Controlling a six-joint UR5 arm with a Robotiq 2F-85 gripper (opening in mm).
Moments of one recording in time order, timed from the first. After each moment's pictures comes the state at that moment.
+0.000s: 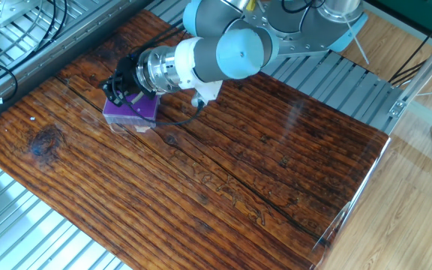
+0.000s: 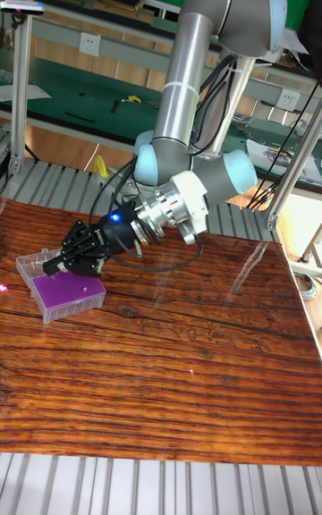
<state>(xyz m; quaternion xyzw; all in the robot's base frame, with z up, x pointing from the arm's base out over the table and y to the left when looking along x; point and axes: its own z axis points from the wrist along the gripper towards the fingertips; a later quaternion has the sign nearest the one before) 0.536 -0.183 0.110 0.73 -0.48 0.39 0.29</state>
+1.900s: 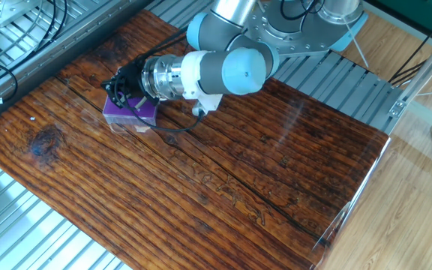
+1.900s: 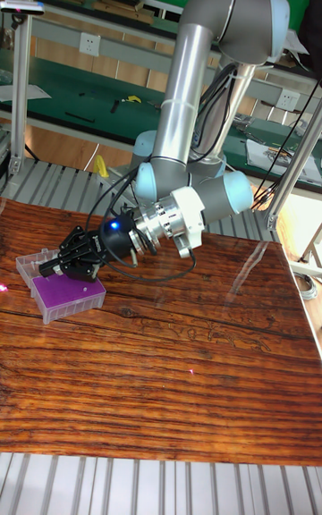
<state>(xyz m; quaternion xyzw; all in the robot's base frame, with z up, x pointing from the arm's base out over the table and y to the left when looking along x) 0.526 -0.185 0.092 0.70 -0.49 0.41 0.31</state>
